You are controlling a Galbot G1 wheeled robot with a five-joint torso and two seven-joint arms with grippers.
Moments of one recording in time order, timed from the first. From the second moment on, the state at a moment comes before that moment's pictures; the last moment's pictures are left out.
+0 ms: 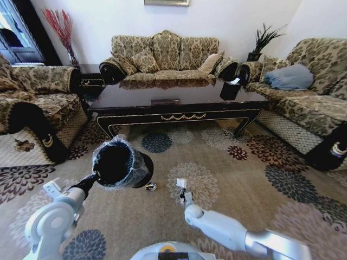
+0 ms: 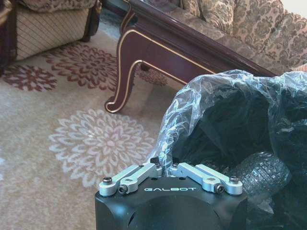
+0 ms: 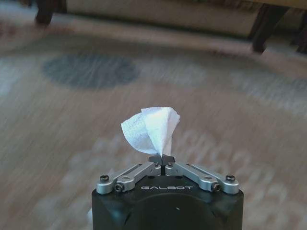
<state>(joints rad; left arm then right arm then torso) 1.46 -1.27 -0.90 -2.34 -1.14 0.72 -0.52 -0.64 1.03 -0.67 1.26 0.90 0.10 0.66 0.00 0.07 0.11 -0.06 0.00</state>
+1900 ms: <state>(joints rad) 0.87 -1.34 -0.49 -1.68 -1.22 0.74 -0.63 -0.18 0.97 -0.71 1.59 0.82 0.44 0.09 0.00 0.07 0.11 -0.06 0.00</state>
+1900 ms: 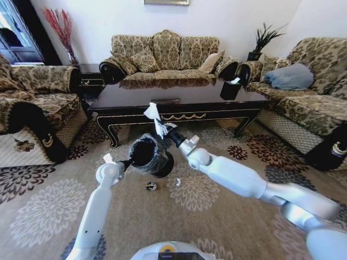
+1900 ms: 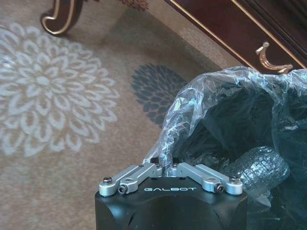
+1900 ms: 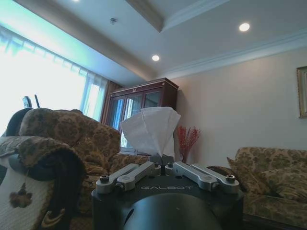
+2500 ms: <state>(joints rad) 0.89 -1.35 -0.52 -1.75 -1.26 0.74 -0.63 -0.18 1.12 -0.86 1.45 0.76 0.47 0.09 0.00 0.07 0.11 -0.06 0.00</state>
